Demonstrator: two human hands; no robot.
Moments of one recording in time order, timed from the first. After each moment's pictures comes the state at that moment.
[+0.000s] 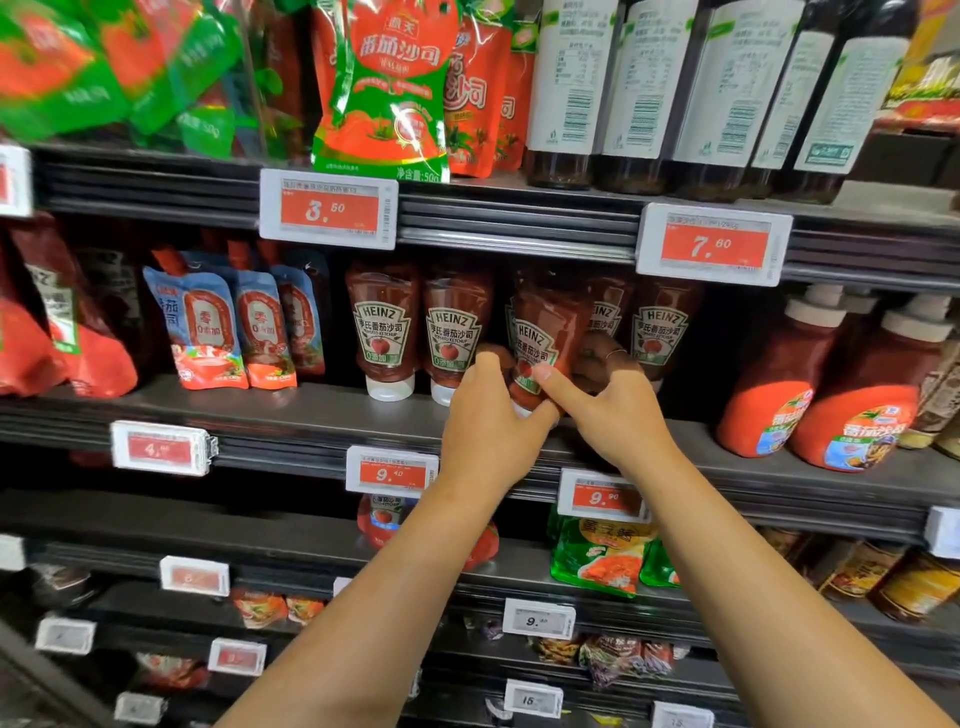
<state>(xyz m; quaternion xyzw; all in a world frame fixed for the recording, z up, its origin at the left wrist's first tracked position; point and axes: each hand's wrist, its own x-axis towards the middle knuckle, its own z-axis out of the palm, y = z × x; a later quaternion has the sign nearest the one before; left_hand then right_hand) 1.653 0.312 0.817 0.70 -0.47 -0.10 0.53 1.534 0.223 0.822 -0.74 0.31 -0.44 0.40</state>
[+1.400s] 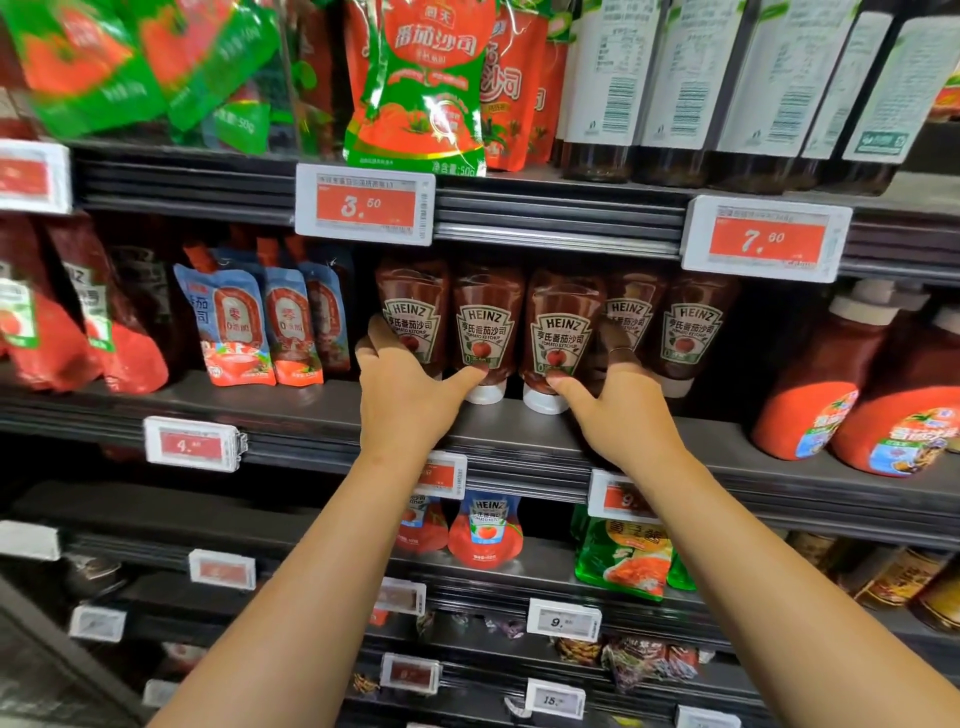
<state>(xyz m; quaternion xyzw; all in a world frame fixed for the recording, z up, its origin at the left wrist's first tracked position) 1.746 0.327 0.822 0.81 -0.34 -0.03 0.48 1.554 0.226 0.823 -0.81 0.44 -0.34 0.20</state>
